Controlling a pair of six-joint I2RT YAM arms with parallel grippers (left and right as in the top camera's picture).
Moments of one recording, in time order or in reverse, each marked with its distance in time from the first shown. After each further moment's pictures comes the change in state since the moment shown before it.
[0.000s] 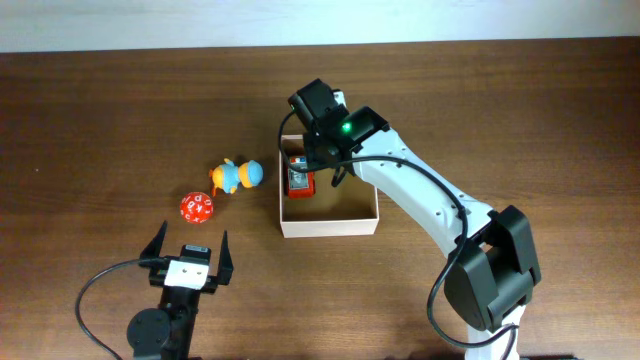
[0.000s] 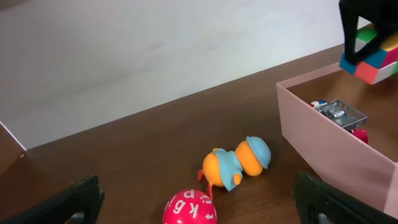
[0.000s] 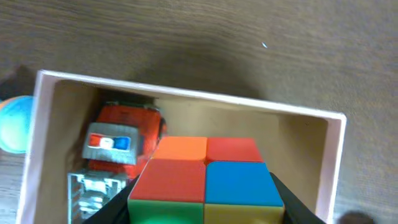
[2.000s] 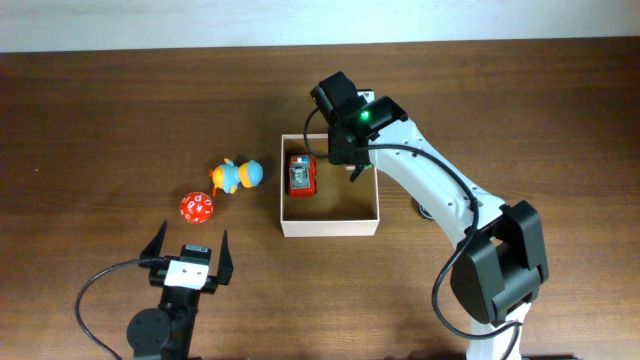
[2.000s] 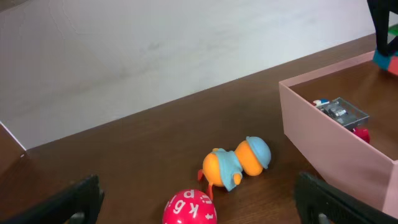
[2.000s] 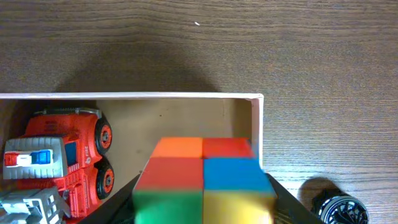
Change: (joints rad) left arm 0.000 0.000 0.000 0.000 0.000 0.000; right arm -0.077 0.000 0.000 -0.089 0.030 0.085
